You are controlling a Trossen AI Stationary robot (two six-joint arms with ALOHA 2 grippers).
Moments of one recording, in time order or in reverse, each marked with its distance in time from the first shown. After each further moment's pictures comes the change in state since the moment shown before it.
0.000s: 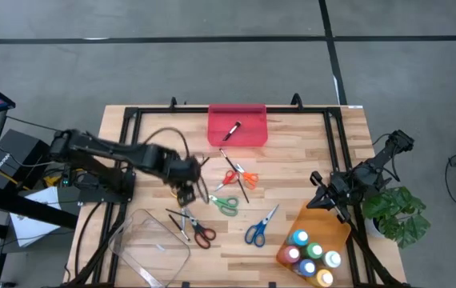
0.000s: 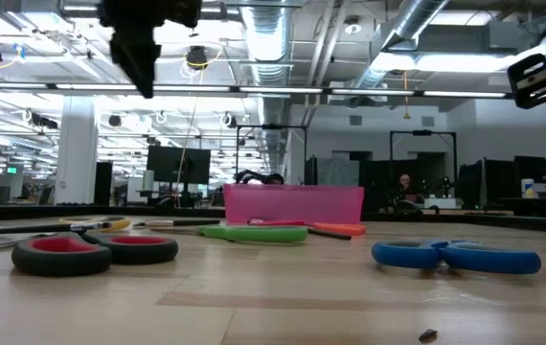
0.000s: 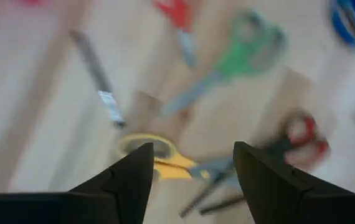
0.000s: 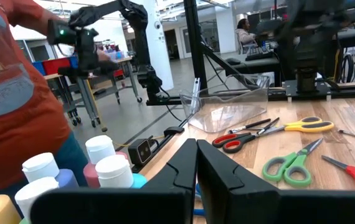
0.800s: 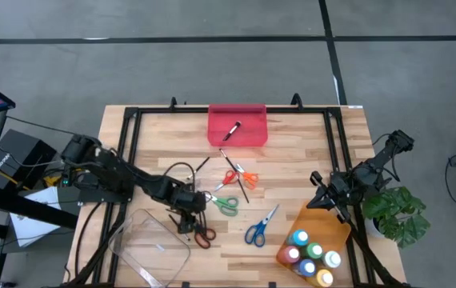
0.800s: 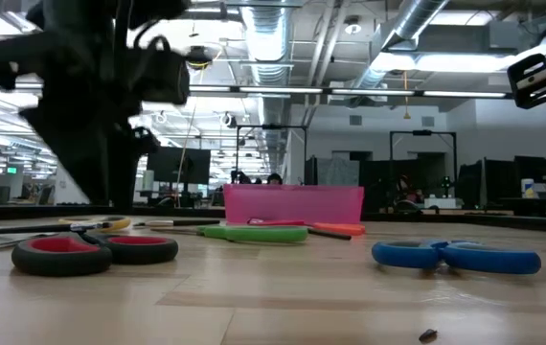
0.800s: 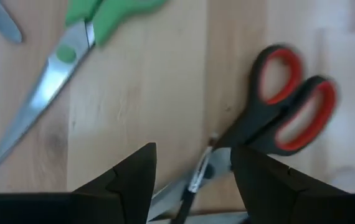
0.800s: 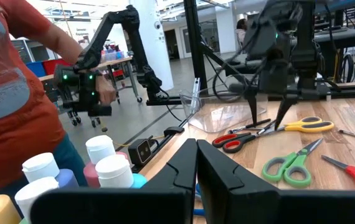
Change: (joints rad) left arm -0.163 0.168 -0.398 0.655 0.138 0.169; right arm 0.000 0.000 0.000 0.000 0.000 0.000
